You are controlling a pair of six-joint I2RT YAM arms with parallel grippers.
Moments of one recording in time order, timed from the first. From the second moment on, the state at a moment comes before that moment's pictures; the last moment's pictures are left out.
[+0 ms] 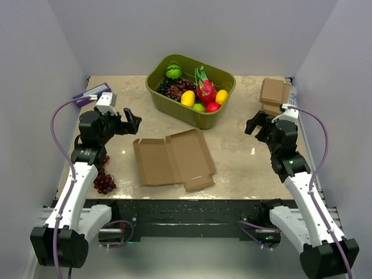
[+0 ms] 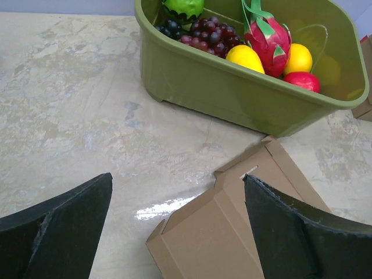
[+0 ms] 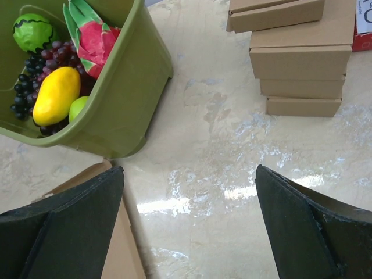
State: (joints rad) left arm -0.05 0.93 0.78 -0.12 0.29 -0.18; right arm 0.17 0.82 0.74 -0.25 0.19 0.43
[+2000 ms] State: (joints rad) left arm -0.24 1.05 0.86 -0.14 0.33 -0.07; right arm 0.82 1.18 0.39 -0.11 0.30 1.30
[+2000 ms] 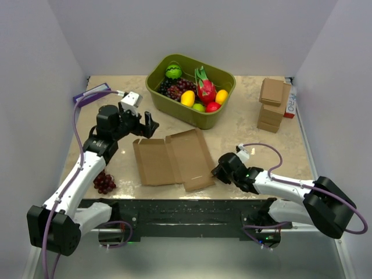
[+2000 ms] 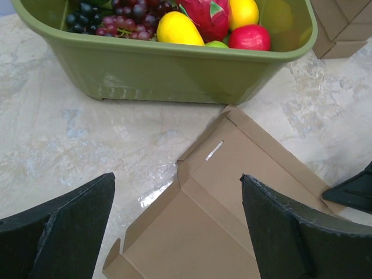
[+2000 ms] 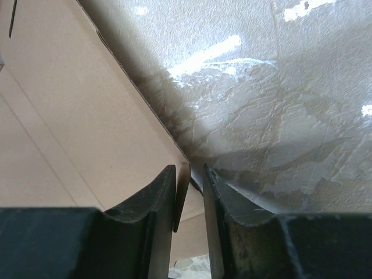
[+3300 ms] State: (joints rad) left arm -0.29 1.09 0.86 -0.16 0.34 -0.04; right arm 0.82 1.23 0.37 0.06 0.24 1.16
